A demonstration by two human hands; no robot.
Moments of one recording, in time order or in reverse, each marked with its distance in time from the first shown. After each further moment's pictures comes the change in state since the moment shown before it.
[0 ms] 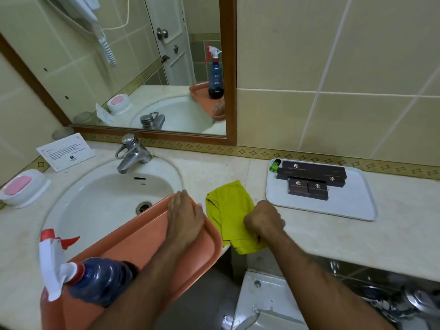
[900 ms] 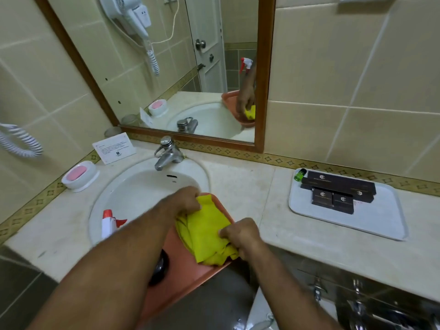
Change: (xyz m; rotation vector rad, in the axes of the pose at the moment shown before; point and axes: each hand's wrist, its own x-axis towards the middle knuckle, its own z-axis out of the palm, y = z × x) left_hand 0.053 -0.019 -0.082 0.389 -0.474 -0.082; right_hand -0.086 -0.054 0.034 0.541 -0.344 -0.007
